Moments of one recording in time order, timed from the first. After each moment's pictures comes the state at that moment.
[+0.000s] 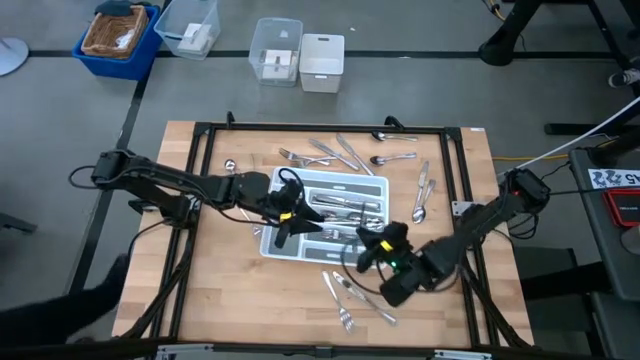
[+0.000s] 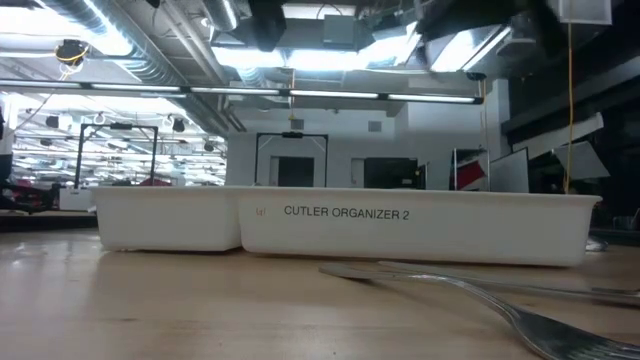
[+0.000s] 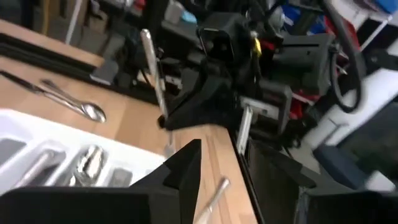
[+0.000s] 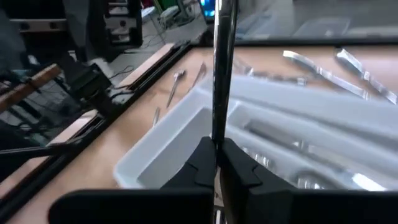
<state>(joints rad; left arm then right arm) -0.11 1.35 0.88 0.31 0.11 -0.43 0.62 1.60 1.17 -0.55 1.13 1.41</state>
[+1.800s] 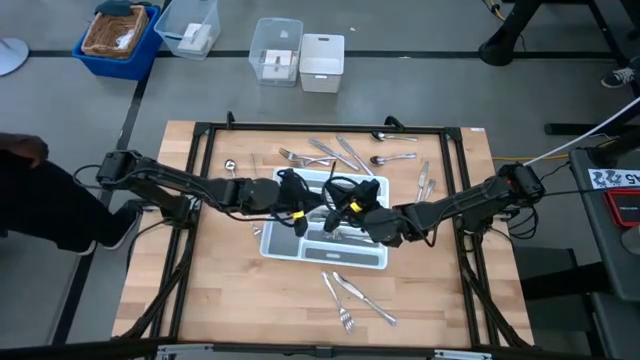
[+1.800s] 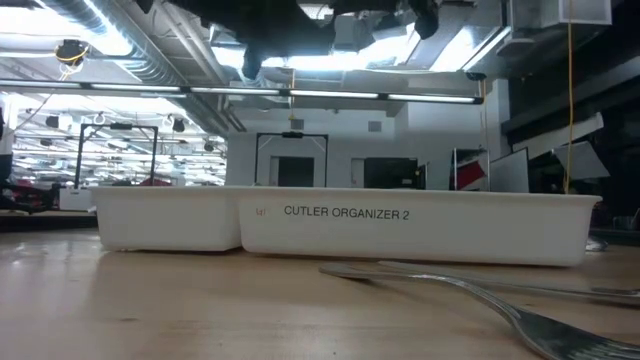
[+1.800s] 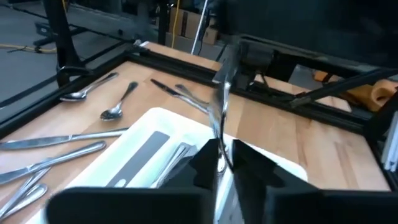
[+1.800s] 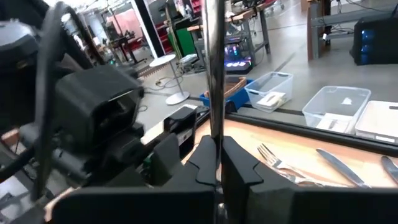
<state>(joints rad) -0.11 1.41 0.88 0.21 -0.35 -0.29 0.32 1.60 1.18 0.23 1.00 0.54</state>
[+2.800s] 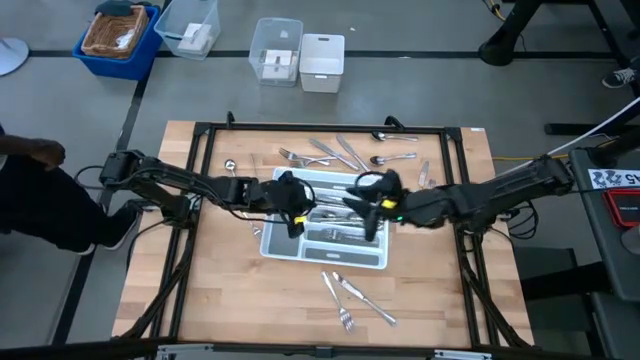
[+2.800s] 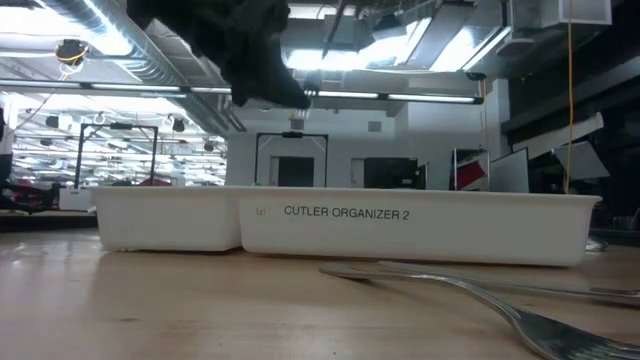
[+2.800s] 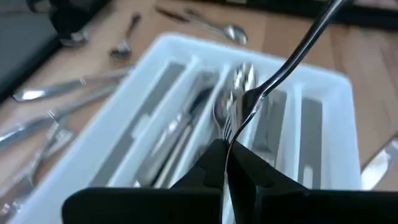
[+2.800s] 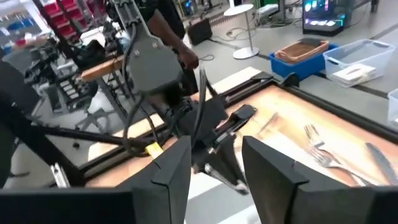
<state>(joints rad) -0.07 1.43 0.88 -0.04 -0.27 -0.20 0.33 1.27 1.18 -0.17 0.60 0.50</state>
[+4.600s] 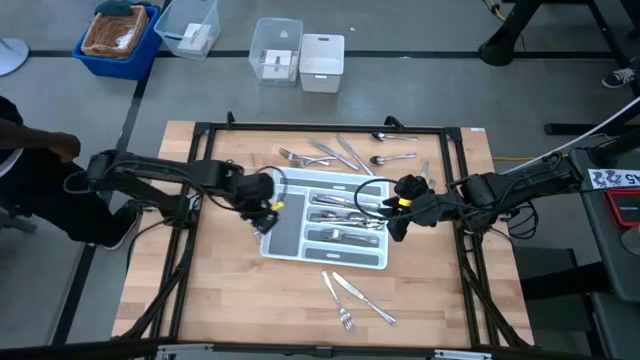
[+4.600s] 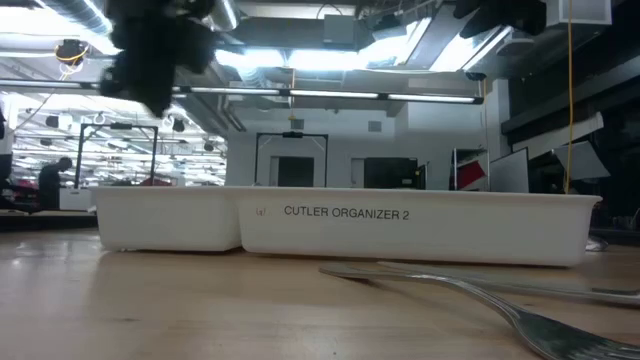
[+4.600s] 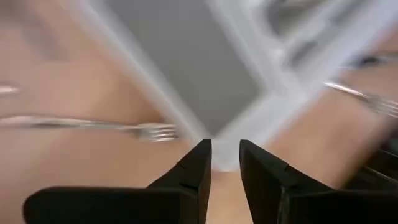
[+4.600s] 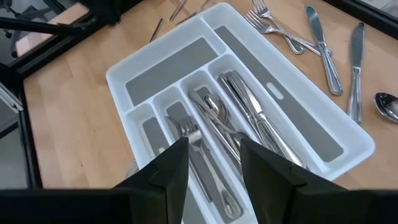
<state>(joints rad) 0.00 1.25 1.00 -0.94 0.09 -0.89 0.33 1.16 1.18 -0.84 0.43 0.83</state>
